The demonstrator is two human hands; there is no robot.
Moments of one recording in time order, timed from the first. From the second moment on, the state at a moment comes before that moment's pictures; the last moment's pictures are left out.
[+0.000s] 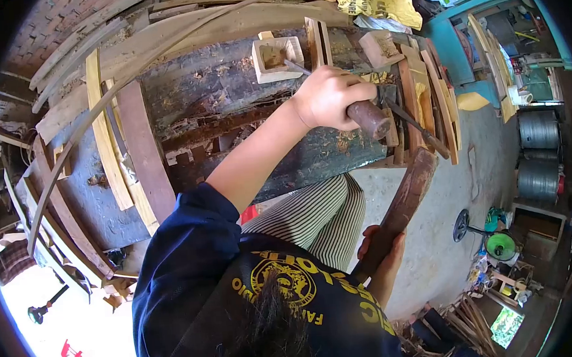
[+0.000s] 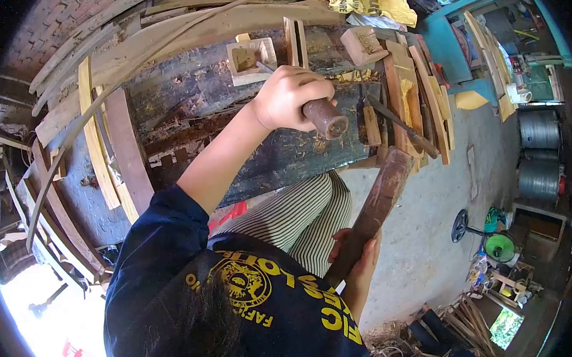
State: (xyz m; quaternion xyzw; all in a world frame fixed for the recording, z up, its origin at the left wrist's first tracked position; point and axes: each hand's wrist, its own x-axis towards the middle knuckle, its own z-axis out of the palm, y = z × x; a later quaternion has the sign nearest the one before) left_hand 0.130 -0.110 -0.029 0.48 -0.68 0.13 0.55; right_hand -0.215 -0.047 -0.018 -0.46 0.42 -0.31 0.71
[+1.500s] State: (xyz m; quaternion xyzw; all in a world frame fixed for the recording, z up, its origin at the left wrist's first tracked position) left_hand 0.142 -0.093 -0.025 0.52 -0.65 -0.05 0.56; right_hand -0.100 -0.065 -0.008 -0.72 0.21 -0.51 0.43
